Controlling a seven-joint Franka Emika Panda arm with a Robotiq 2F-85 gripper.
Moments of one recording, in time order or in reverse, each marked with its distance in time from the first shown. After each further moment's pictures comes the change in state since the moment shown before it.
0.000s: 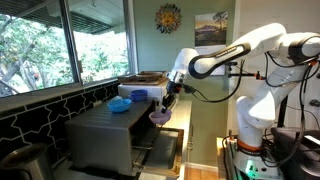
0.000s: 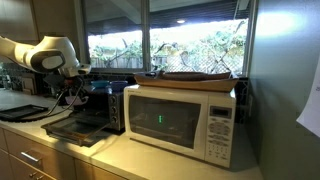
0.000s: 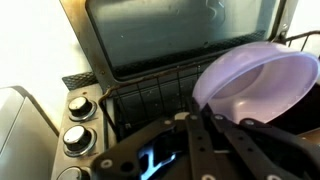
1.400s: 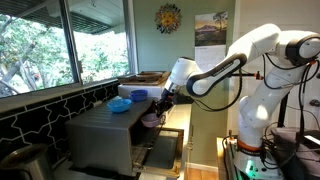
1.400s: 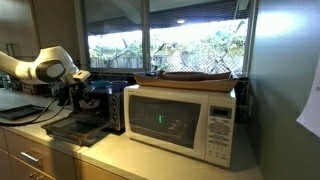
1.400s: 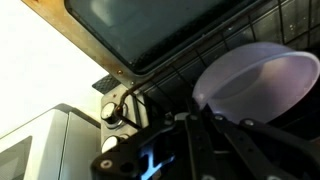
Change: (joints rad) arm -0.193 0.094 0.239 -0.034 -0.181 0.234 0.560
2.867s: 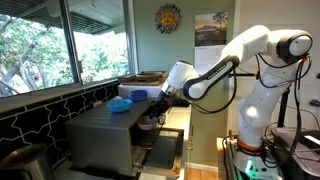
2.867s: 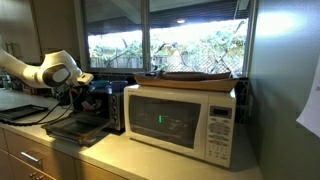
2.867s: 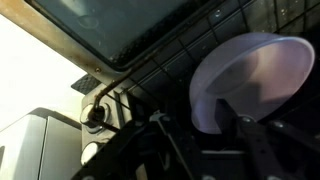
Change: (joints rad) arm 0.007 0.090 -0.010 0.012 0.001 0.128 0.026
